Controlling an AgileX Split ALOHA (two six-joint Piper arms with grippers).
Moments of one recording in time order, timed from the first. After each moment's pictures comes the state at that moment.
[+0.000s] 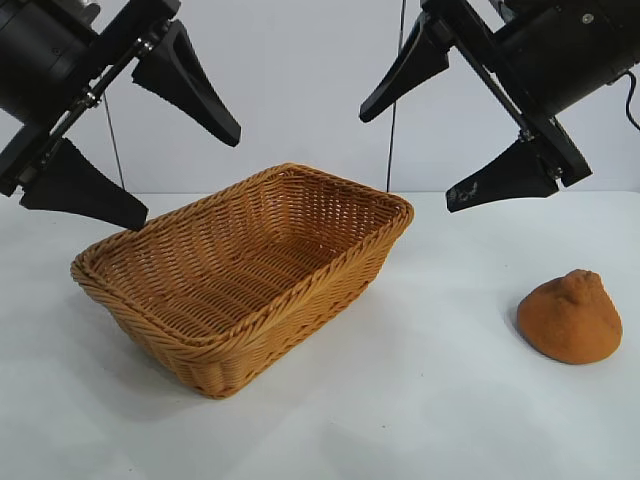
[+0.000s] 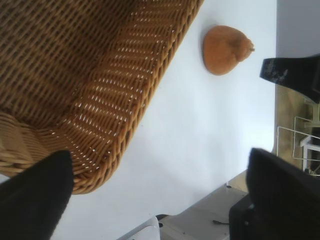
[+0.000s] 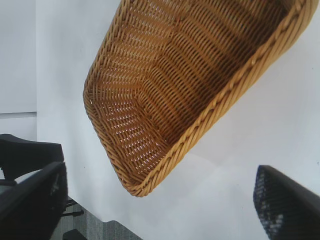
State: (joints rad) left arm -0.26 1.59 -1.04 -0.90 0.78 0.25; right arm 0.22 1.64 -1.08 0.93 0.83 -0.38
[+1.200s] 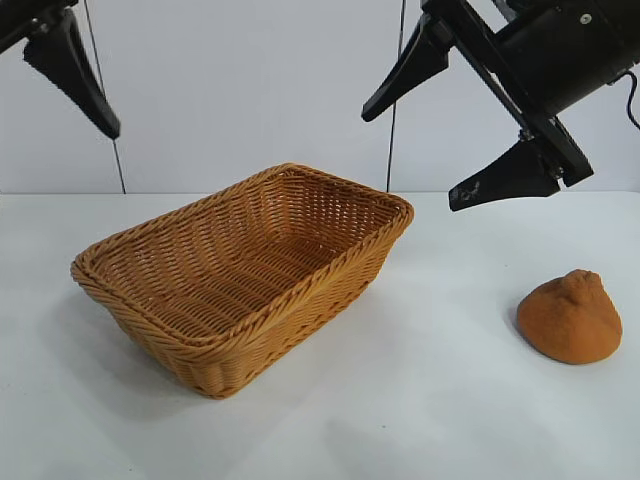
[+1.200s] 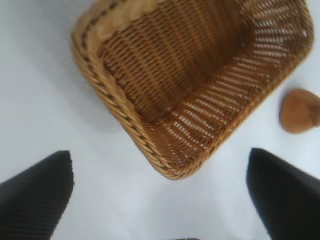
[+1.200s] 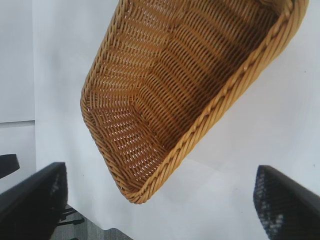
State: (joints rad) left arm -0.22 1.41 -1.04 -0.37 0.84 -0.46; right arm 0.22 1.64 -1.08 0.93 0.80 -0.35
